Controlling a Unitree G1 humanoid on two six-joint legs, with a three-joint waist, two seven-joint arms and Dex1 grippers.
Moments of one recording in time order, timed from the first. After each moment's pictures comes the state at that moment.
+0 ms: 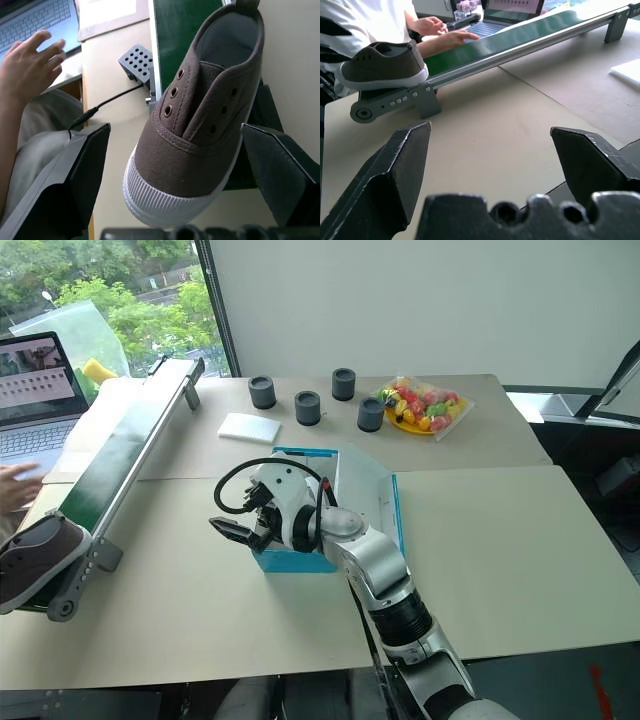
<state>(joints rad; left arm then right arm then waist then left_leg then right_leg) 0.36 1.06 0.83 0.23 -0.42 0.40 -0.90 -0.59 -0.02 0.31 -0.24 0.29 0.81 0.49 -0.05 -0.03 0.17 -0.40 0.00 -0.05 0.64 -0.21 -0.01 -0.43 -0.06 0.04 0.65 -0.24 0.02</state>
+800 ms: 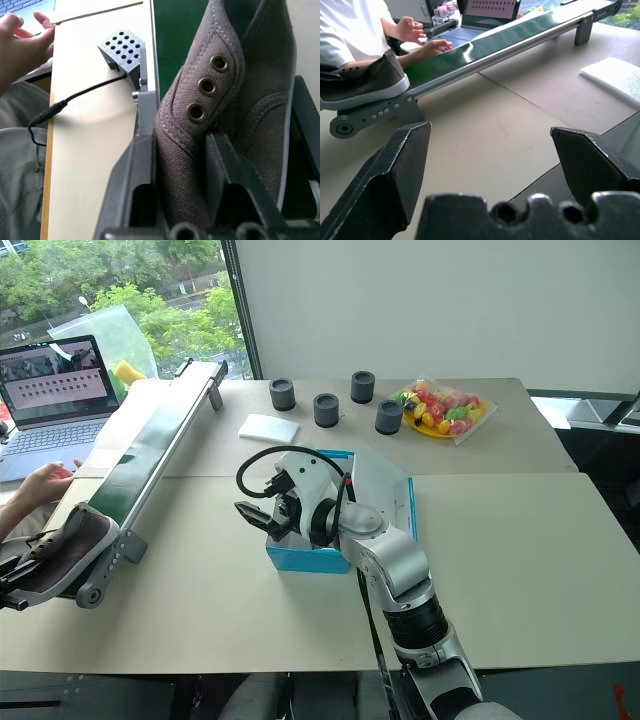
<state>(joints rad) 0.09 0.94 0.59 0.44 -0.33 0.26 -0.91 -0.58 -0.05 0.25 -0.31 0.30 0.90 0.41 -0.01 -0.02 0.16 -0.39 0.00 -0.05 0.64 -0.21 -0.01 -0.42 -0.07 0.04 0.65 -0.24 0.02</state>
